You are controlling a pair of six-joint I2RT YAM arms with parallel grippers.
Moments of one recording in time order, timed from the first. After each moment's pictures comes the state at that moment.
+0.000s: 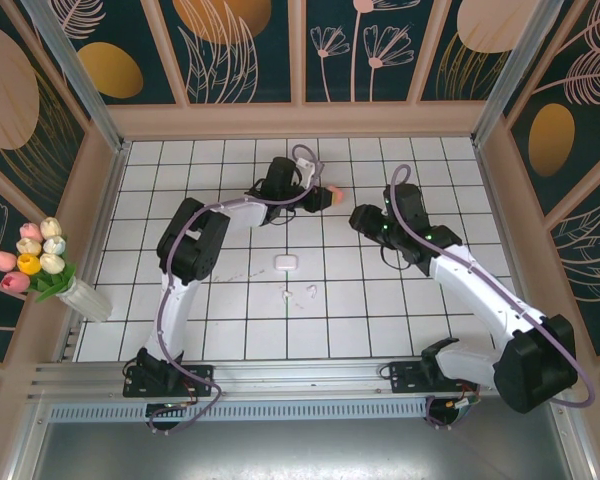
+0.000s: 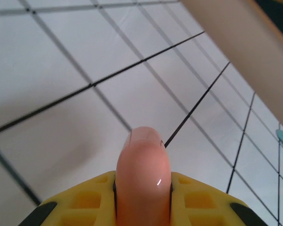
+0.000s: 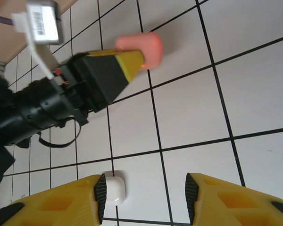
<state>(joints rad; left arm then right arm) -0.54 2.30 1.55 0.22 0.59 -0.38 0.47 1.18 0.89 -0.41 -0.06 0.79</state>
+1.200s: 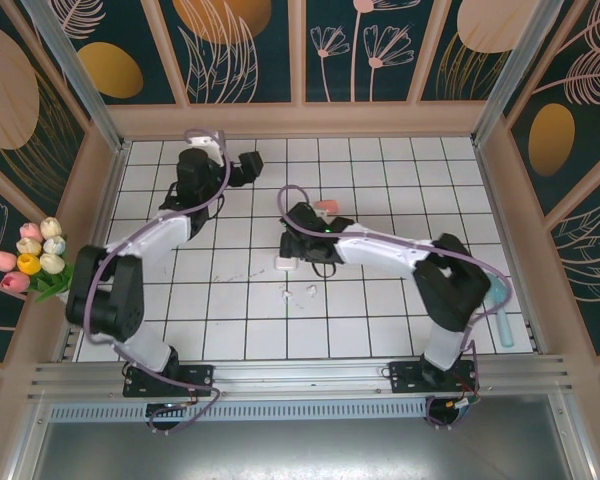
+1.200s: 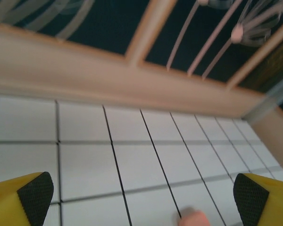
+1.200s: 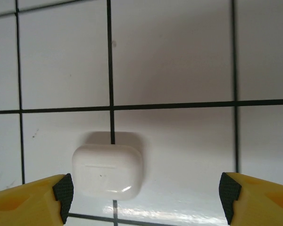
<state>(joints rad) -0.27 1.59 1.02 0.36 0.15 -0.46 0.89 1.82 1.26 -0.53 0.19 0.86</state>
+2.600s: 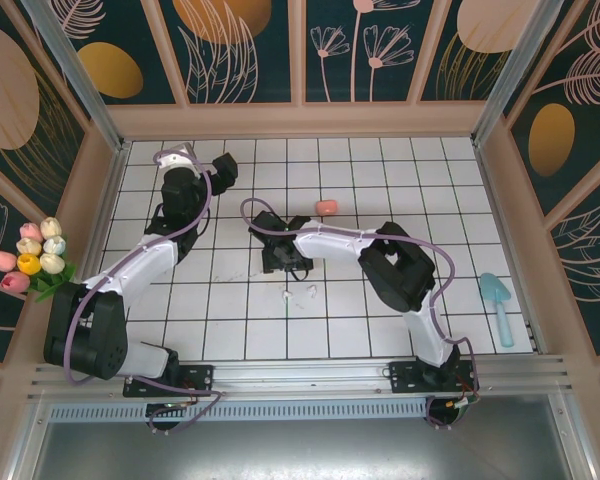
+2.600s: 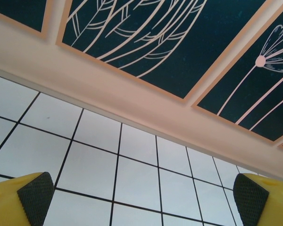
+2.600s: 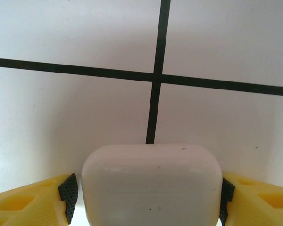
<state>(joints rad) -0.27 1.41 0.85 0.36 -0.13 -0.57 0.95 2.11 1.52 -0.72 0.16 0.77</state>
